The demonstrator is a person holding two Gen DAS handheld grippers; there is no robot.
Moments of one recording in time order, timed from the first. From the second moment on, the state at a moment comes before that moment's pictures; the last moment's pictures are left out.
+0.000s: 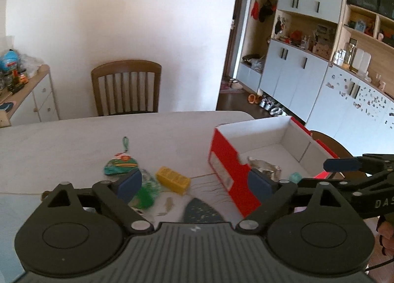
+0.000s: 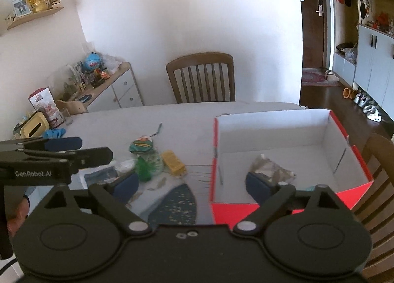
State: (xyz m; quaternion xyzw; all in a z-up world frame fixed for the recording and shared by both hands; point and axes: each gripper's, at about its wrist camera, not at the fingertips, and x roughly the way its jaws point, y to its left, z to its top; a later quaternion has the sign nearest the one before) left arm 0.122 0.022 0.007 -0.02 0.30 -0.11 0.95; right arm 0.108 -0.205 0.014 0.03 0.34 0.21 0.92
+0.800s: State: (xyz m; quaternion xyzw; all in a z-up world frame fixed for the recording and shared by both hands) left arm 0.140 0.166 -0.051 0.00 0.31 -0.11 0.94; right arm 0.089 -0.081 -0.019 0.01 0.38 0.21 0.90
